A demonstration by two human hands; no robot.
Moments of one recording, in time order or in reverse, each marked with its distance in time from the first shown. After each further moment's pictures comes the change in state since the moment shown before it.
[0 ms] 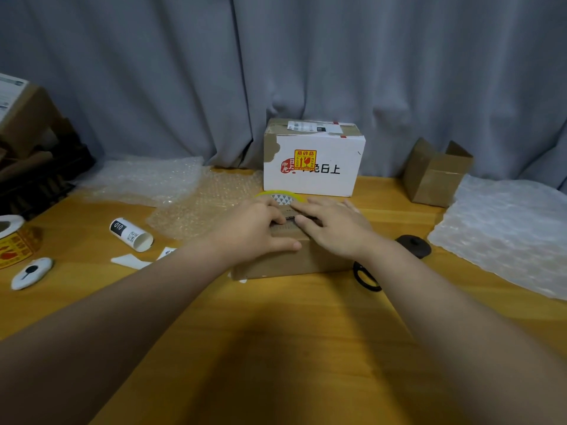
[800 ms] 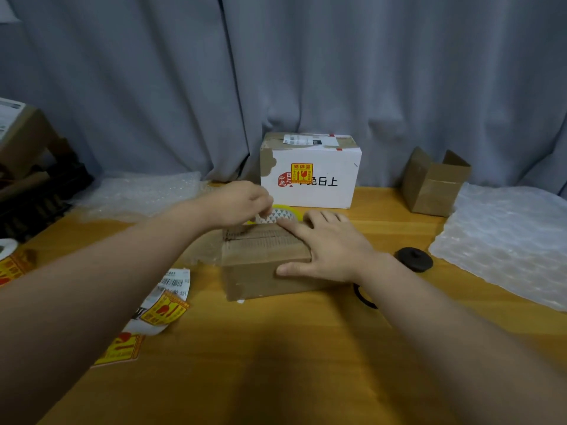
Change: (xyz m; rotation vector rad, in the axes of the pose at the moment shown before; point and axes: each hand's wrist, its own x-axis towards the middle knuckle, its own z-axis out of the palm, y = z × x) left_hand 0.048 -0.023 -0.042 -0.170 -0.140 -0.022; right_hand -0.001 -0.001 -0.004 -0.281 -0.011 -0.180
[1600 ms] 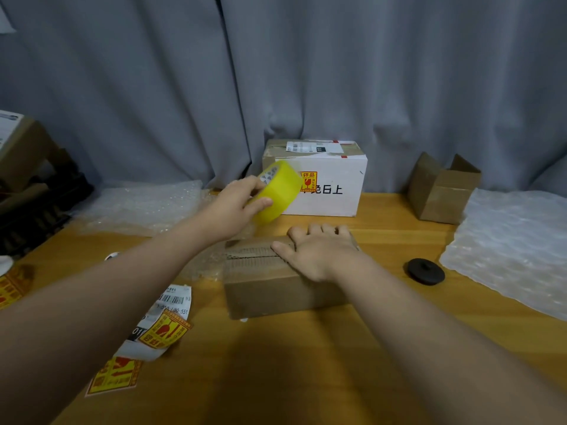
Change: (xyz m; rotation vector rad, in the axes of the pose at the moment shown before) left_hand 0.029 -0.043 0.016 -0.127 0.396 0.202; right_hand 0.037 -0.024 -0.005 0.101 -0.247 0.311
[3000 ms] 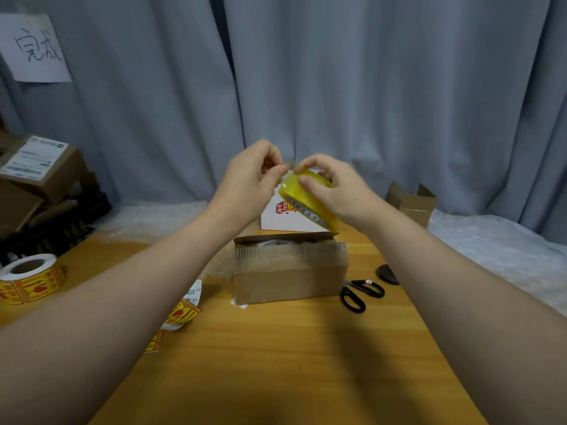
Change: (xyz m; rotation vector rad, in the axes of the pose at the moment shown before) left_hand -0.041 0.145 -0.063 -0.199 0.402 0.085; right_hand -0.090 0.018 -0.097 0.824 0.598 -0.386
